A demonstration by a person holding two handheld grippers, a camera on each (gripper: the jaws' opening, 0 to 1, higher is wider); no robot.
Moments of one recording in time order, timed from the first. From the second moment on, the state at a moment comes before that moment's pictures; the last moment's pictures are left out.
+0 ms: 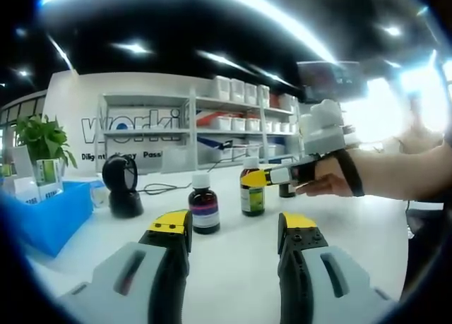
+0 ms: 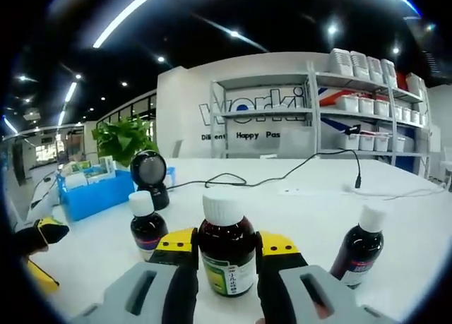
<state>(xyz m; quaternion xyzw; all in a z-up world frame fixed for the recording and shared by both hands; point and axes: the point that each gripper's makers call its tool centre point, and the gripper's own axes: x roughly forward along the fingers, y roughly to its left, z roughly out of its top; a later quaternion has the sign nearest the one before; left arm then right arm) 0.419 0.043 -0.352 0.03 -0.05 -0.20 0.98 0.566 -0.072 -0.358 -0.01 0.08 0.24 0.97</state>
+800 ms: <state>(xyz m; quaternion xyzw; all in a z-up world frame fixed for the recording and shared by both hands) 0.423 0.052 -0.350 0.01 -0.05 -0.19 0.98 0.549 -0.078 -0.336 0.01 0.04 0.36 0.93</state>
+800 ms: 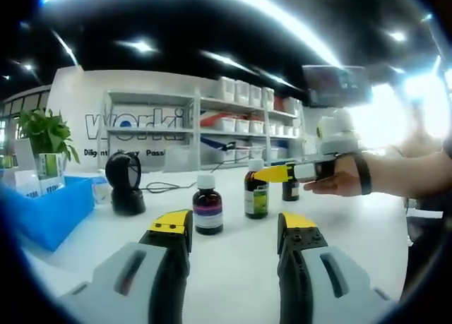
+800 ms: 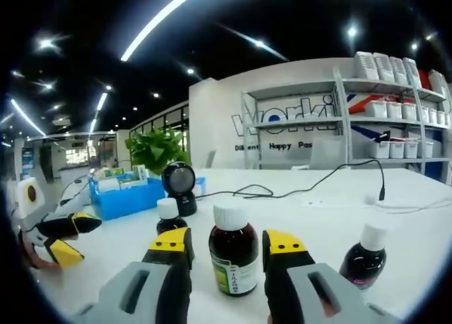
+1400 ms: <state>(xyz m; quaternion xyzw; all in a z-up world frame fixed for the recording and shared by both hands) 0.428 0.056 -0.360 0.01 -0.03 -0.17 0.98 0.514 -0.134 -0.317 0.01 0.02 0.40 0.92</state>
